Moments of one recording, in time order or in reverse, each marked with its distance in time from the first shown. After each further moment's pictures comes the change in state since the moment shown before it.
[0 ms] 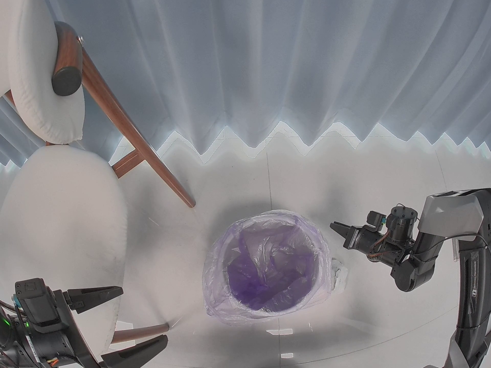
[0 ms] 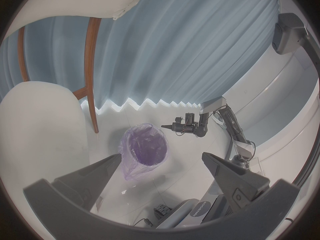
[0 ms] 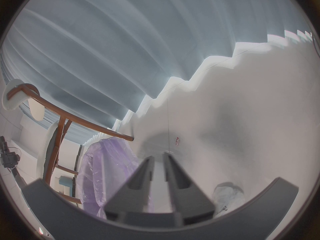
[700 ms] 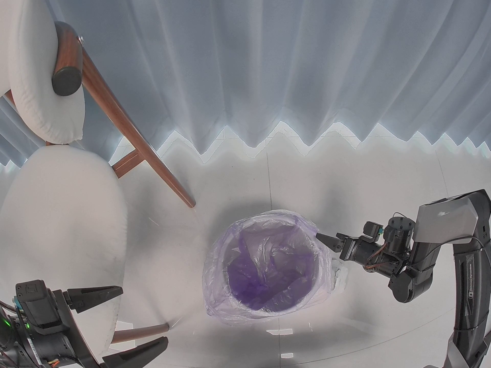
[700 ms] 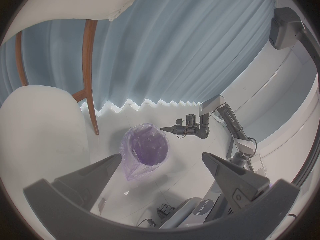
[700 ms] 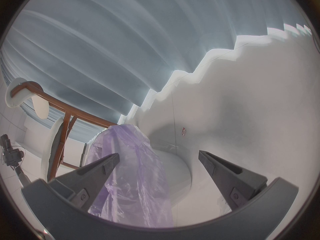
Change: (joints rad) left arm 0.000 0.000 0.004 -0.001 0.000 0.034; right arm 0.034 0.027 0.092 -0.105 0.006 0.025
